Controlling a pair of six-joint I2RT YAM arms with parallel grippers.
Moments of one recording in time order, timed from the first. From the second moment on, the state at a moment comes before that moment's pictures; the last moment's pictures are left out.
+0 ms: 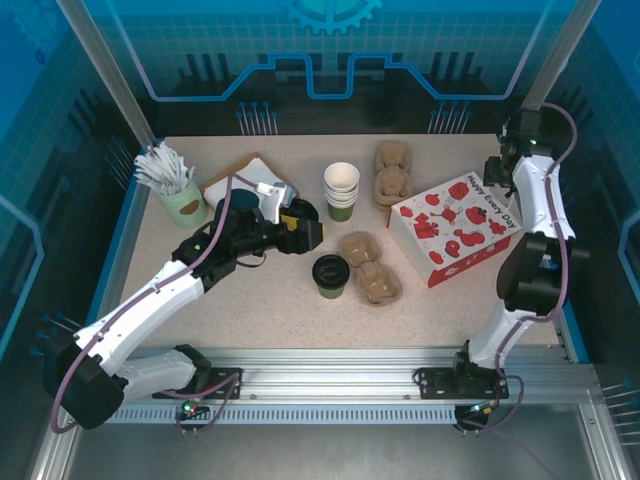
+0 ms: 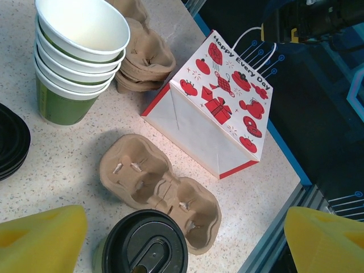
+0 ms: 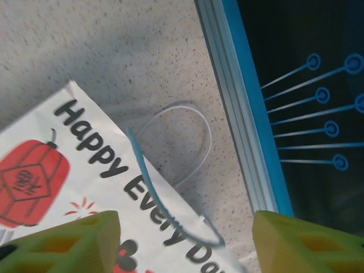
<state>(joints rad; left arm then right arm) -0.55 1.14 0.96 -0.27 0.33 -0.50 -0.23 1.84 1.75 -0.97 0.26 -0.05</state>
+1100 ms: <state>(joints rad) -0.55 1.20 0.99 -0.29 0.32 -0.48 0.39 1.53 1.76 -1.10 0.86 -0.29</state>
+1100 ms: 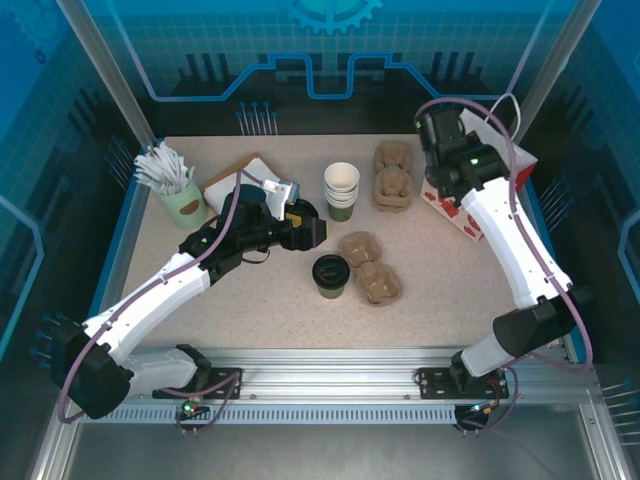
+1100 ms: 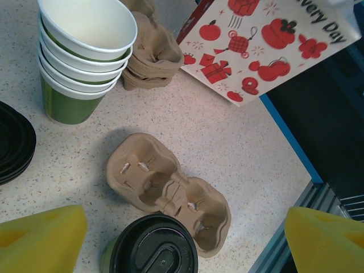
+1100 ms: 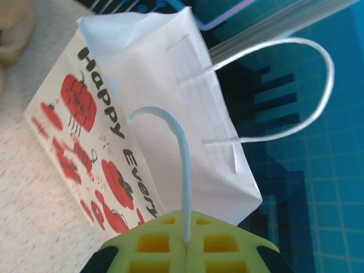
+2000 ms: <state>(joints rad) -0.55 1.20 0.99 -0.31 0.32 -0.48 0.61 1.52 1.83 -1.43 0.81 -0.05</state>
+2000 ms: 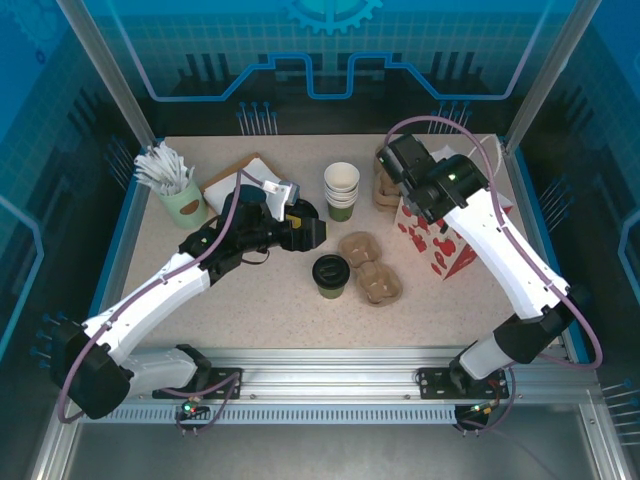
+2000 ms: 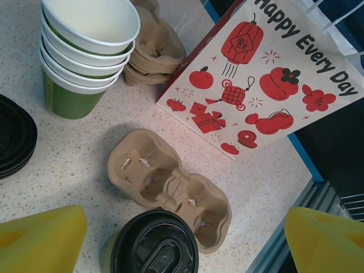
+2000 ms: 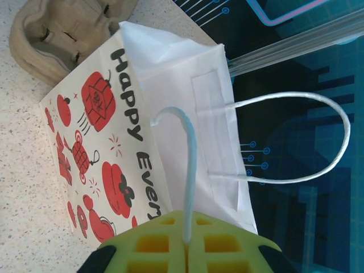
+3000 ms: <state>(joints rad) -0.51 1.11 1.00 -0.38 0.27 -0.48 0.84 1.31 1.39 -1.21 0.21 0.09</state>
